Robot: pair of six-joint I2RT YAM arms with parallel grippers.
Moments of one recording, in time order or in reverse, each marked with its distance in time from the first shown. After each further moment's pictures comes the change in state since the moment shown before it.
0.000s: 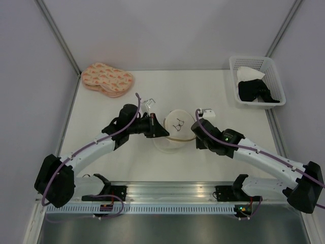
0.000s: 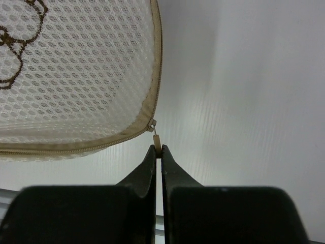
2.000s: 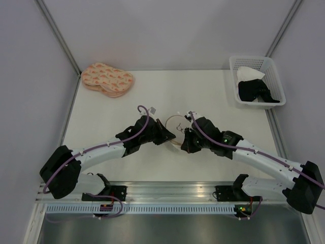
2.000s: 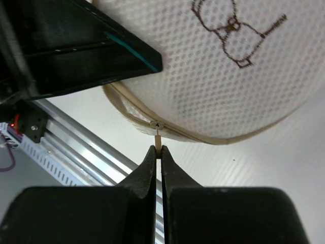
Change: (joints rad) left arm -0.228 0.119 -0.003 0.055 -0.457 -0.416; right arm -0.028 -0.016 -0.079 0.274 -0.472 -0.126
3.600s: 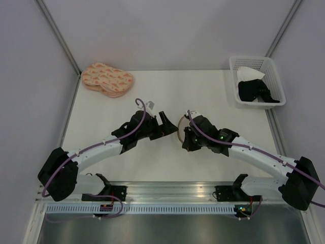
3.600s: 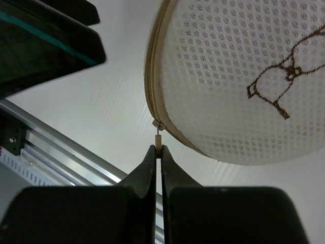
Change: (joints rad) left arm 0.080 -0.040 0.043 -0.047 0.020 0.212; right arm -0.022 0.068 0.021 -0.044 0.062 -0.006
